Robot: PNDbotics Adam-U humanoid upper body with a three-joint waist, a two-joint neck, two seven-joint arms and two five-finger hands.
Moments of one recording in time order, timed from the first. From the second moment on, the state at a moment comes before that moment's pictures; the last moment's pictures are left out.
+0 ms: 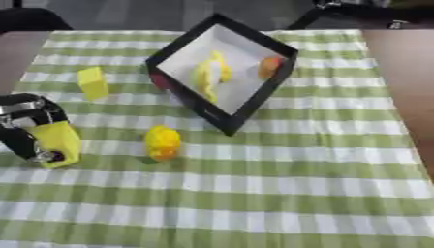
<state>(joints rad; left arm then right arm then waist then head) -0.69 0.85 -0.49 -1.31 -0.29 0.07 -0.60 -0.50 -0.72 -0.06 -1.77 -0.32 0.01 0.30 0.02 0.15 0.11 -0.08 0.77</state>
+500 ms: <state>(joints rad) -0.94 0.78 -0.43 -1.31 -0.31 0.05 -0.56 -0.52 -0.72 -0.06 -1.77 -0.32 0.02 0.31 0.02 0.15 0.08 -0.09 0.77</state>
